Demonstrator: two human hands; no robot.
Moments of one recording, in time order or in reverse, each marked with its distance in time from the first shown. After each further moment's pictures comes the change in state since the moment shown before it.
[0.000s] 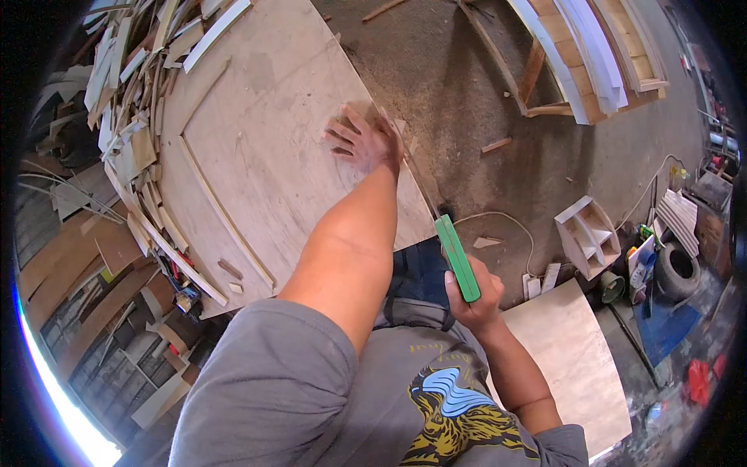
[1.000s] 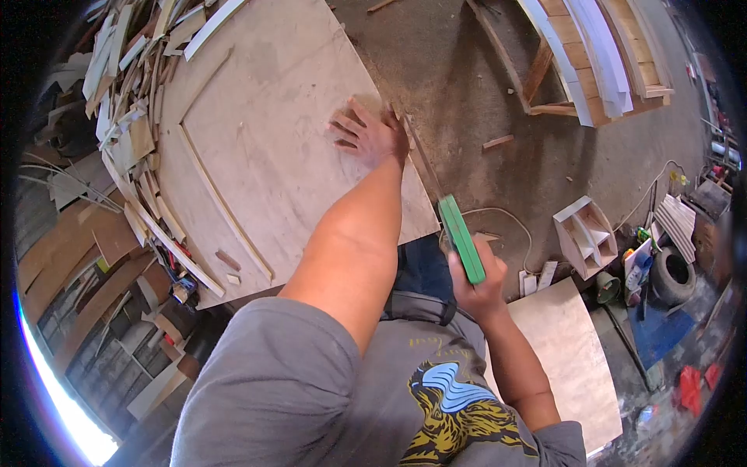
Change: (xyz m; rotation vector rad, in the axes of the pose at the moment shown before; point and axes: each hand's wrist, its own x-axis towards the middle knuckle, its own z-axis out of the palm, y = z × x) left_hand -0.006 0.004 -0.016 -0.055 -0.074 -0.009; right_hand 0.024 0.001 0.003 -0.010 -0.041 0.085
